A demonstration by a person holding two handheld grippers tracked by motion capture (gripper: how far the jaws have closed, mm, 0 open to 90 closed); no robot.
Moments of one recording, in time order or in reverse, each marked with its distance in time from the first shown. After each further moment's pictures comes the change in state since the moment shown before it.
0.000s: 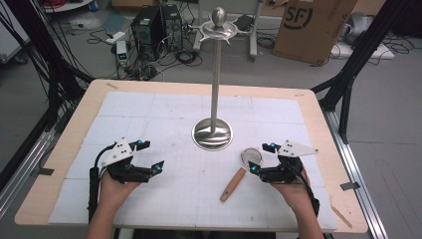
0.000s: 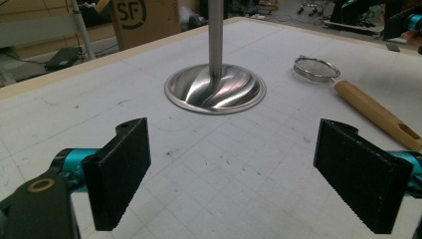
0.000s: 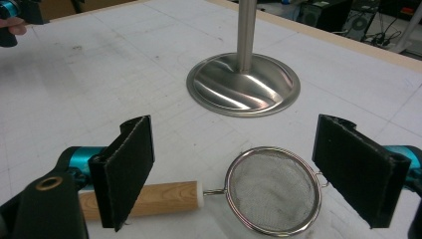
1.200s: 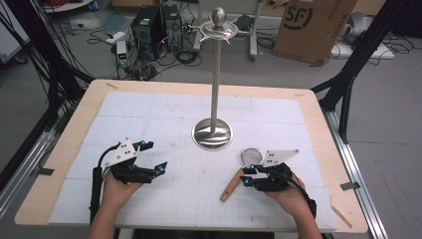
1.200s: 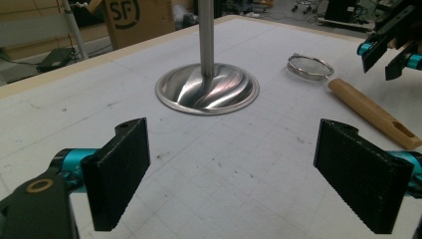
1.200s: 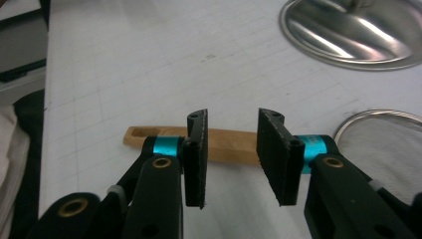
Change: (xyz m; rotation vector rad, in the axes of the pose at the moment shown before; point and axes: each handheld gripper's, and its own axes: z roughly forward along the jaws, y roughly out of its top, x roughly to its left) left arm -0.004 0.000 0.007 0.013 -0.018 0.016; right arm 0.021 -0.008 0.017 0.228 0.281 -0.078
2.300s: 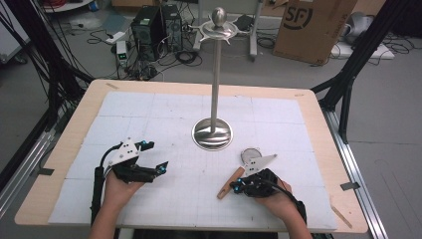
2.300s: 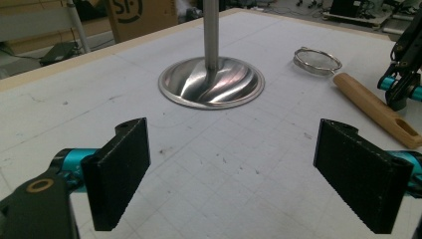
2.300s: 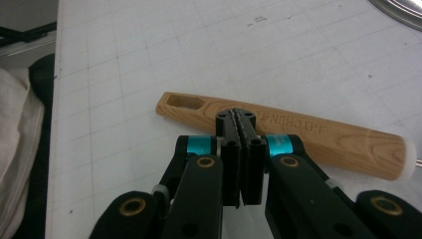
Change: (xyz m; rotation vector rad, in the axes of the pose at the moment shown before) left arm 0.002 -0.002 0.005 0.011 0.010 -0.007; right arm 0.016 0.000 0.036 0.128 0.071 -0.031
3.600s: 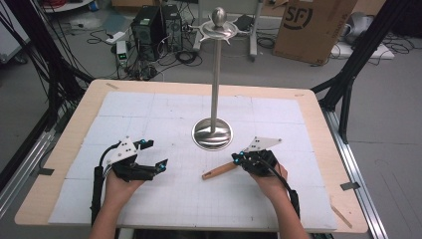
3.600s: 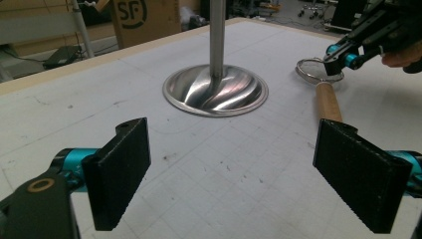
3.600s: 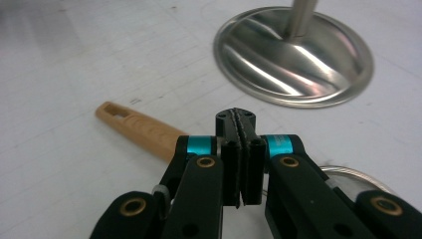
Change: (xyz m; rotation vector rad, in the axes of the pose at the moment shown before) left arm 0.003 0.000 0.000 -0.026 0.008 -0.021; right arm -0.037 0.027 -0.006 -0.148 -0.296 0.100
